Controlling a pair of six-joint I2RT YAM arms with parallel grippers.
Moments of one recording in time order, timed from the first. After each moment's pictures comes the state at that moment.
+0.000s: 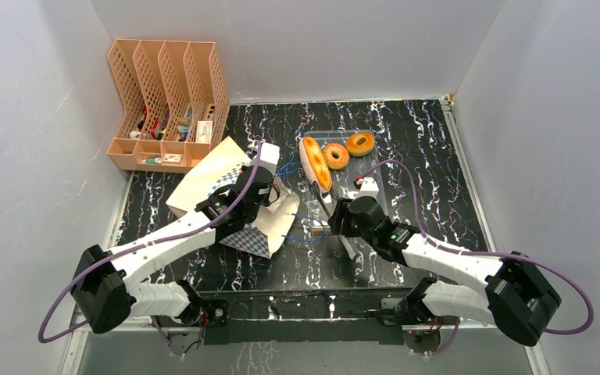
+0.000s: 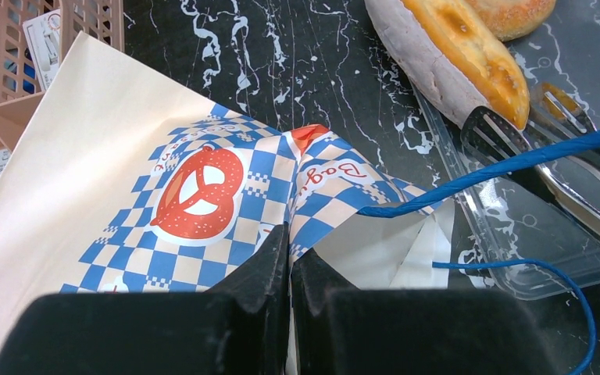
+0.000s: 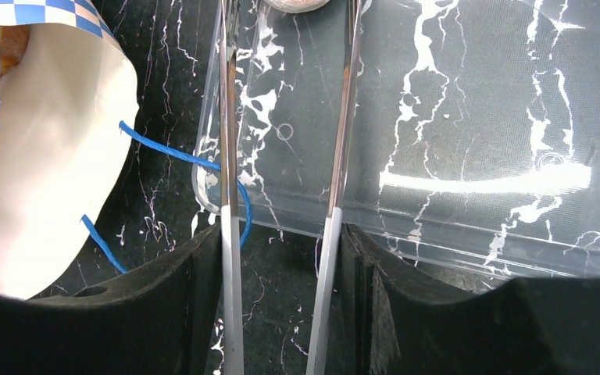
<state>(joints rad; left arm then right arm) -0.82 1.23 0.89 -0.24 -0.59 -0.12 0.77 1.11 0.48 -0.01 0.26 0.63</state>
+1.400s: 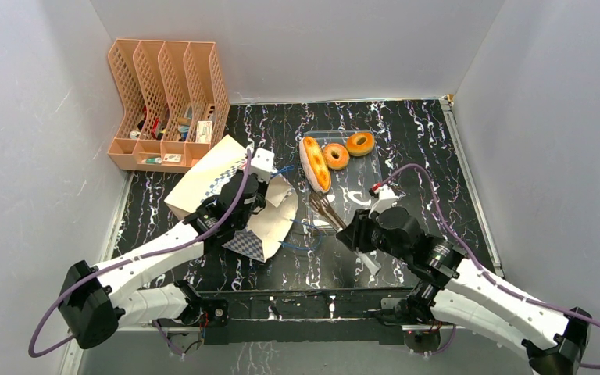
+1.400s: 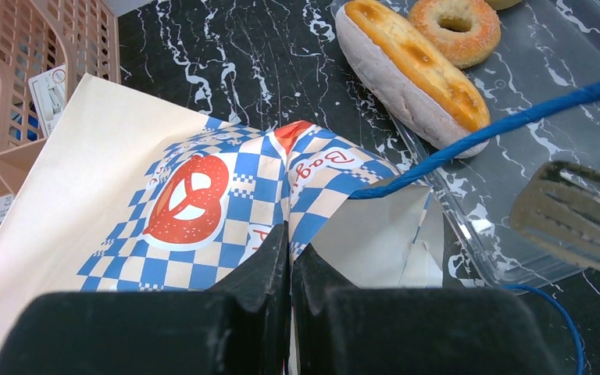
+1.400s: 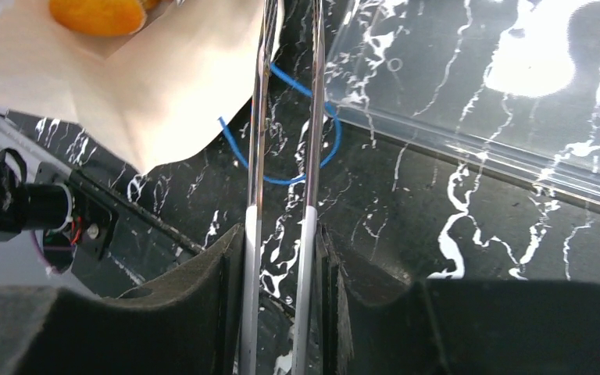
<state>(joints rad) -0.83 1.09 0.76 -0.07 -0.52 -0.01 0.85 0.64 0.56 -0.43 0.11 0.63</state>
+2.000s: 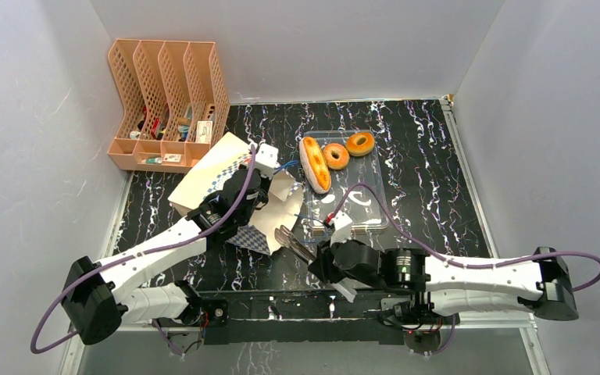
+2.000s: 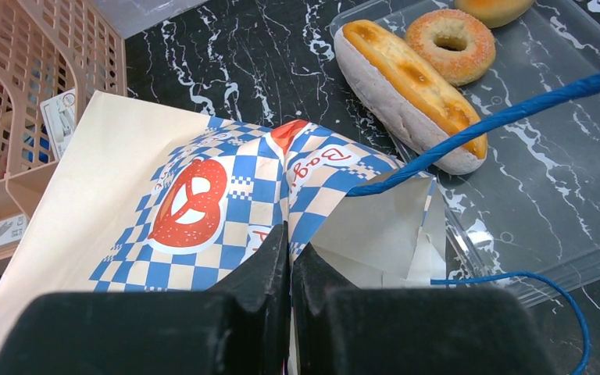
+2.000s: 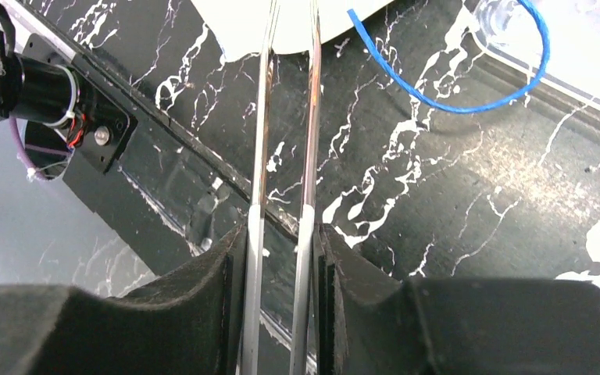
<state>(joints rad) -0.83 1.14 0.81 -0.06 -0.53 0.03 1.36 0.88 0.61 -0.36 0.35 0.73</state>
